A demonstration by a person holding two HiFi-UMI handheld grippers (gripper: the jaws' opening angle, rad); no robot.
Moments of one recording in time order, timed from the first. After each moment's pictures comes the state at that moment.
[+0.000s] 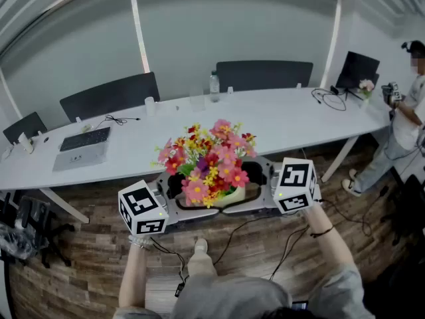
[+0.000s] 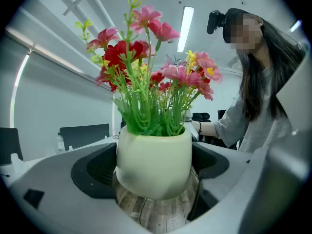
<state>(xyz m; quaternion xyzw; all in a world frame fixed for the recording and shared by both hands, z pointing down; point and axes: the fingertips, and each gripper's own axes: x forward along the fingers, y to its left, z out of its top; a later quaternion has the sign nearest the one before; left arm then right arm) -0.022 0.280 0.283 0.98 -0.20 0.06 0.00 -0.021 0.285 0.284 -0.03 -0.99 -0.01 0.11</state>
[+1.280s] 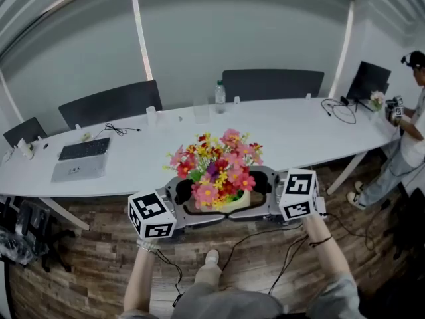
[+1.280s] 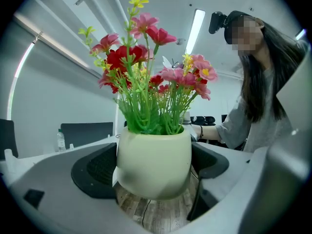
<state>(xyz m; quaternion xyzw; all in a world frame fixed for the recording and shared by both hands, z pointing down) -0.025 0.185 0.291 0.98 -0.20 0.04 0.02 -0.022 0.188 0.292 -0.03 -1.00 0.02 0.09</state>
